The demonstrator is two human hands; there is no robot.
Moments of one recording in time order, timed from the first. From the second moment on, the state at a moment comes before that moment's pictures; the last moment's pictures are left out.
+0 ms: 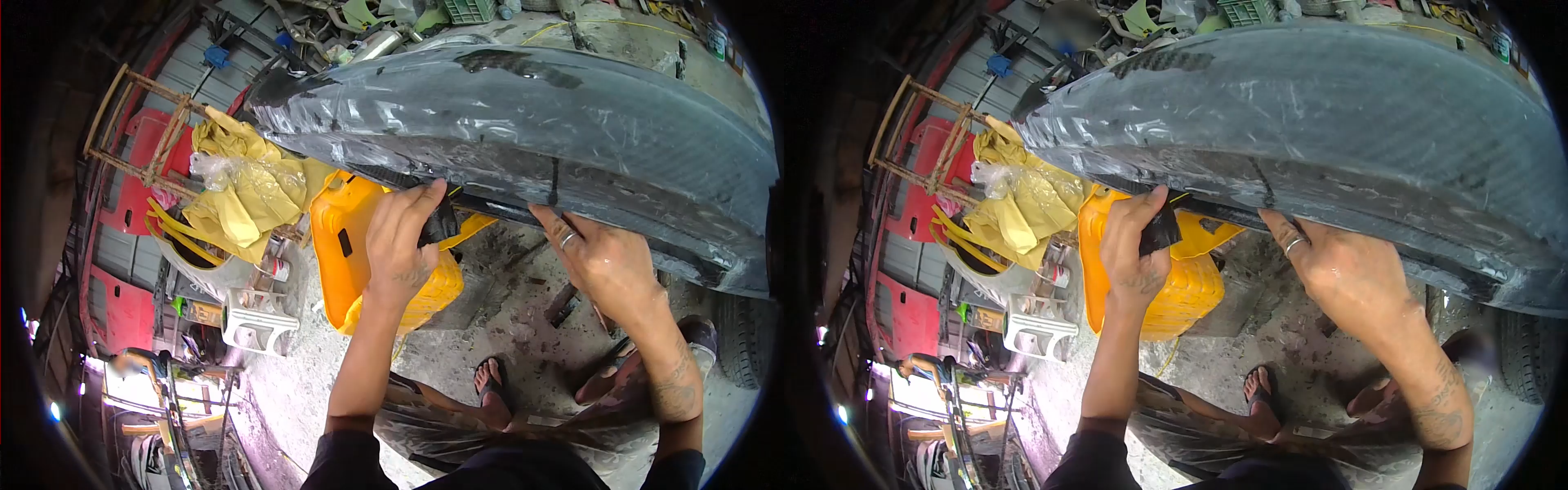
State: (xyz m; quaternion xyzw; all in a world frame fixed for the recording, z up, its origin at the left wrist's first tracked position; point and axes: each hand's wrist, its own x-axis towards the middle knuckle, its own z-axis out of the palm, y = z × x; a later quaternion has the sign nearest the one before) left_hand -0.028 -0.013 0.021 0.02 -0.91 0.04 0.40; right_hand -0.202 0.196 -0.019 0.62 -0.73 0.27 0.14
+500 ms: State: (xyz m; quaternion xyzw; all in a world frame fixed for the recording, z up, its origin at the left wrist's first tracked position) left_hand -0.032 -0.036 0.032 -0.13 -0.93 0.05 0.35; right_hand -0.203 0.195 -0.013 0.61 -0.71 0.29 0.20
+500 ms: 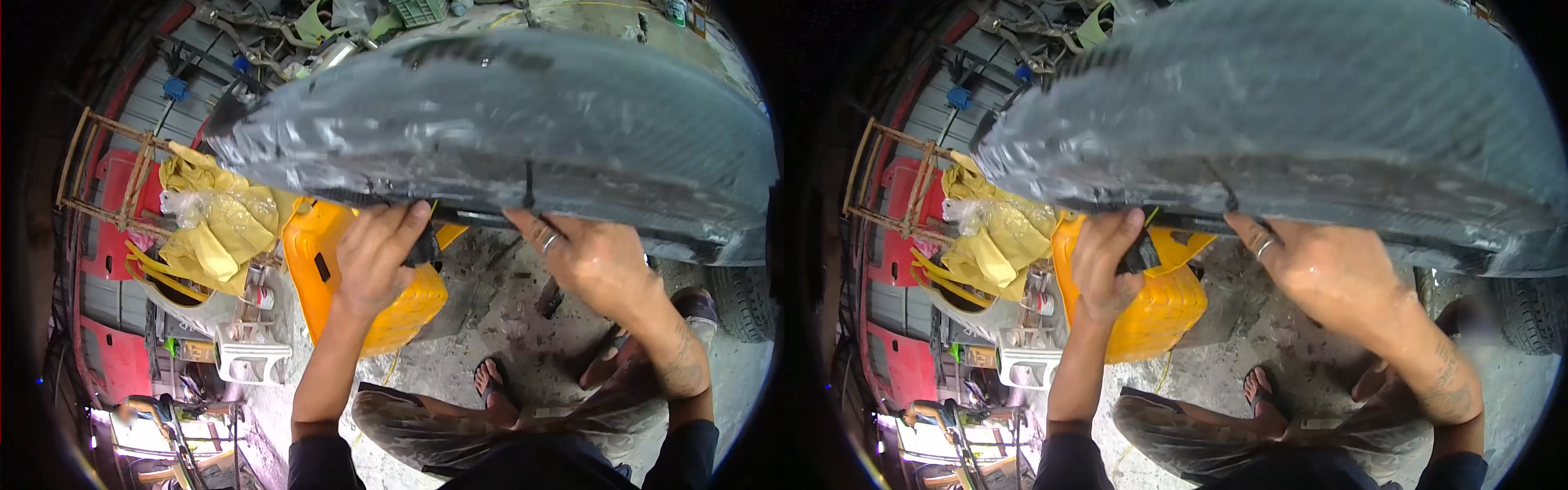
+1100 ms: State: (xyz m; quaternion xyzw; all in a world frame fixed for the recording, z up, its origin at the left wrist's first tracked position) left_hand 0.038 -0.030 0.006 0.03 -0.91 0.04 0.41; right_hand -0.204 0.192 -0.018 0.60 -0.71 0.28 0.22
